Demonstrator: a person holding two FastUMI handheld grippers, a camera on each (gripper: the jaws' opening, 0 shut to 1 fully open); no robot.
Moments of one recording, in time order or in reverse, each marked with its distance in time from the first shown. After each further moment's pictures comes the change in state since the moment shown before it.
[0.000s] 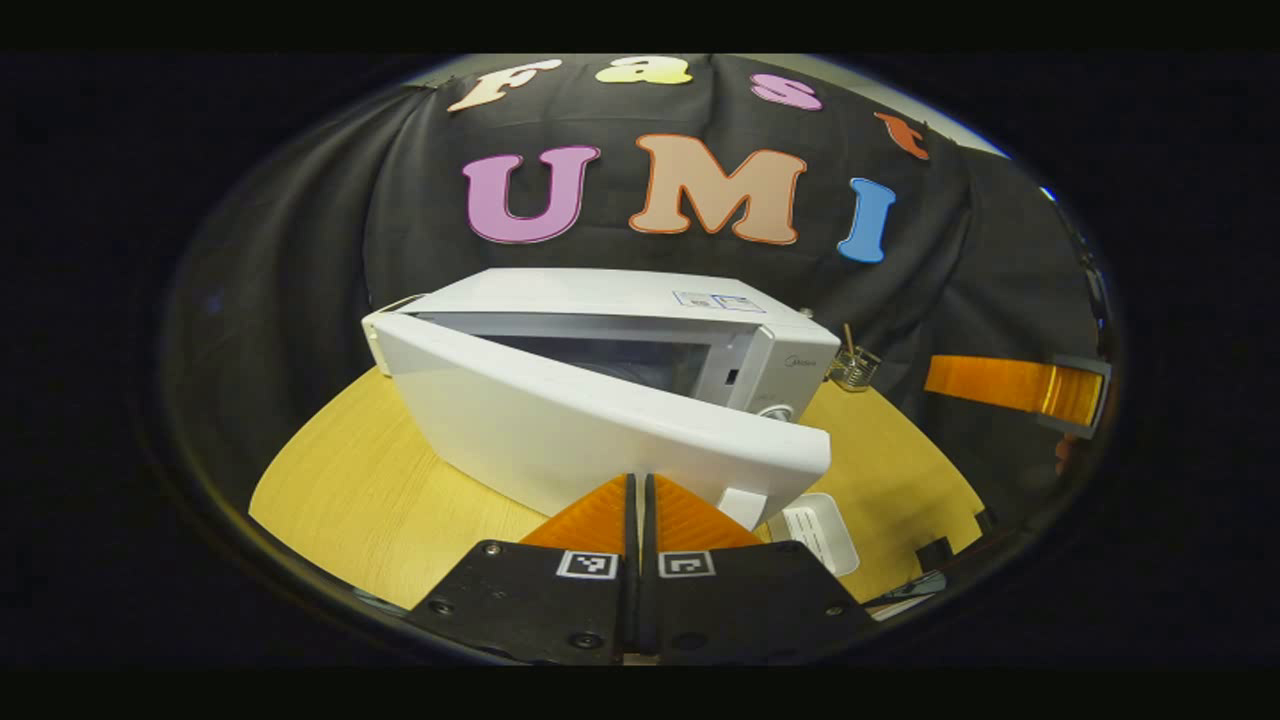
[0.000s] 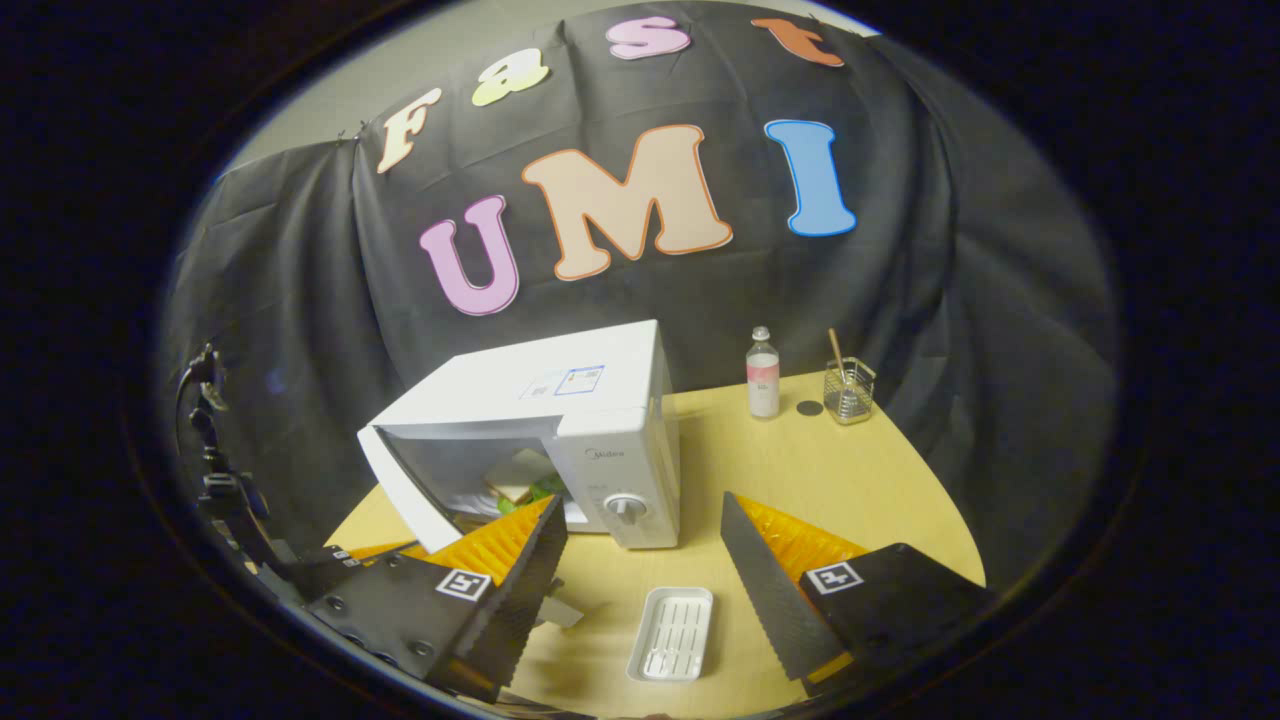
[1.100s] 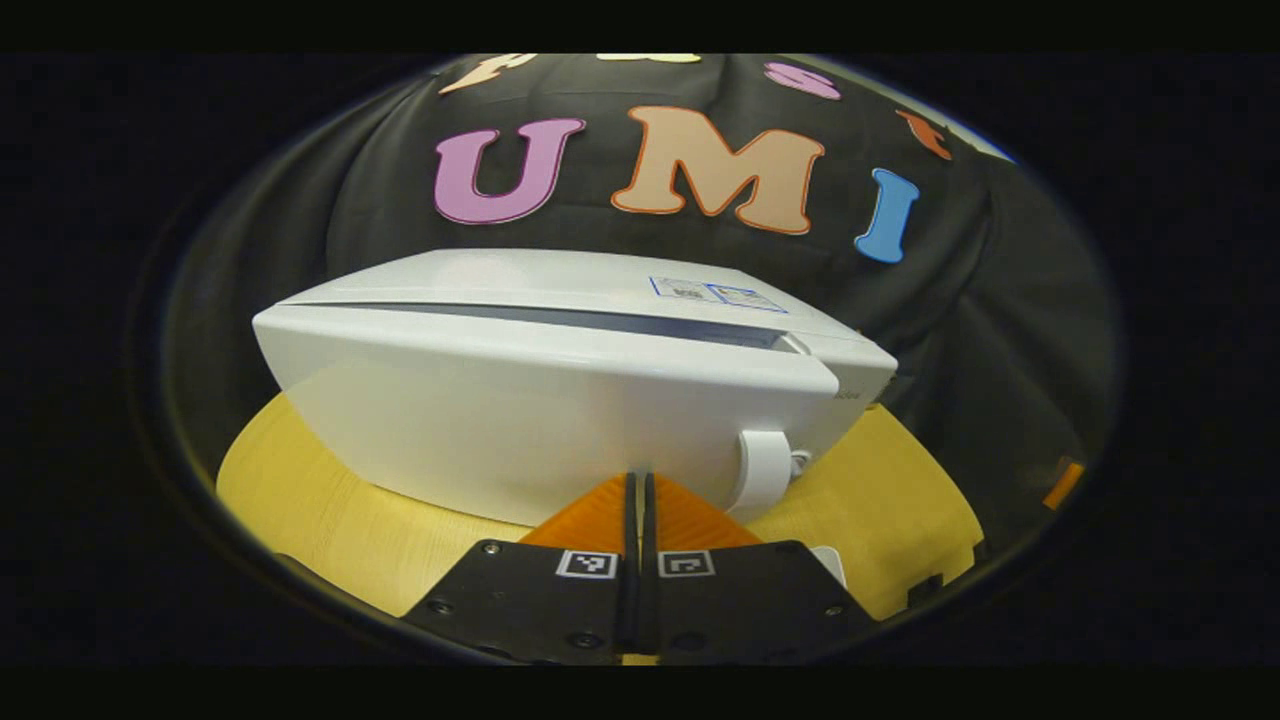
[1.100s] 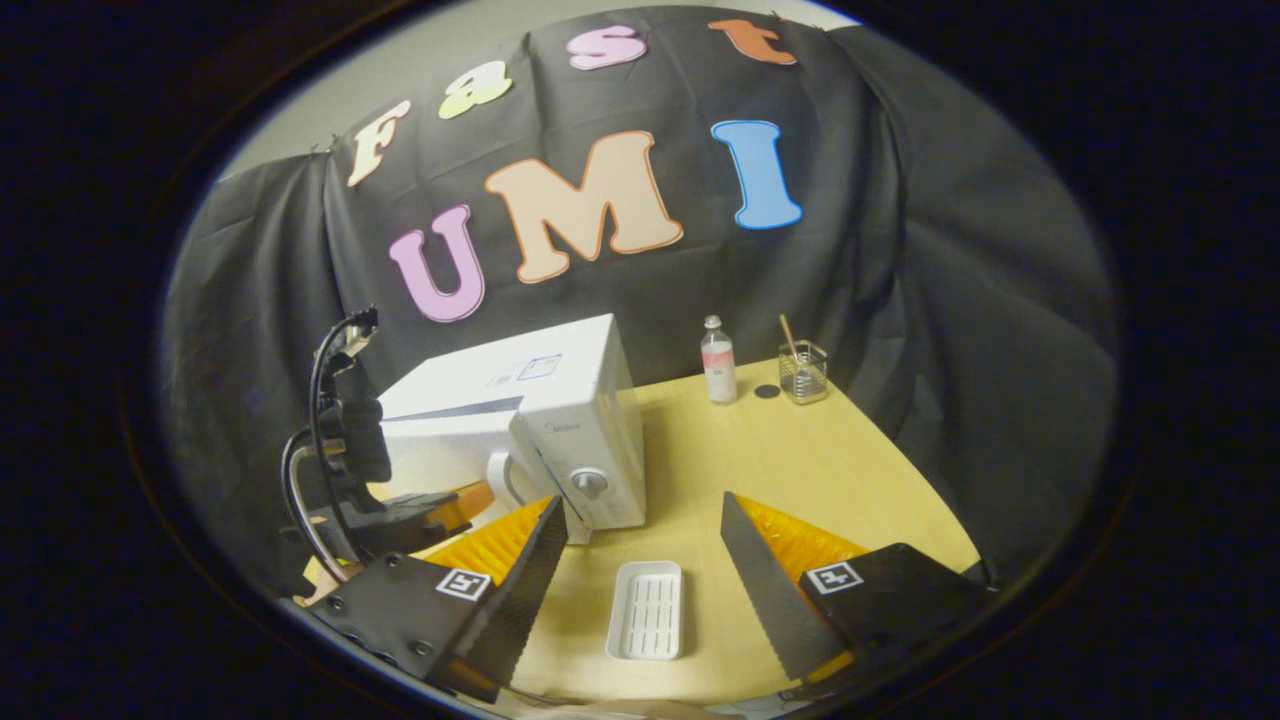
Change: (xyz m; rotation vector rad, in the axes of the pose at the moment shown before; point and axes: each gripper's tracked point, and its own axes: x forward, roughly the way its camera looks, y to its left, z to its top) left arm 0.103 -0.025 0.018 -0.040 0.014 -0.023; right arm -0.037 -0.034 -0.017 0.064 -0.032 -0.099
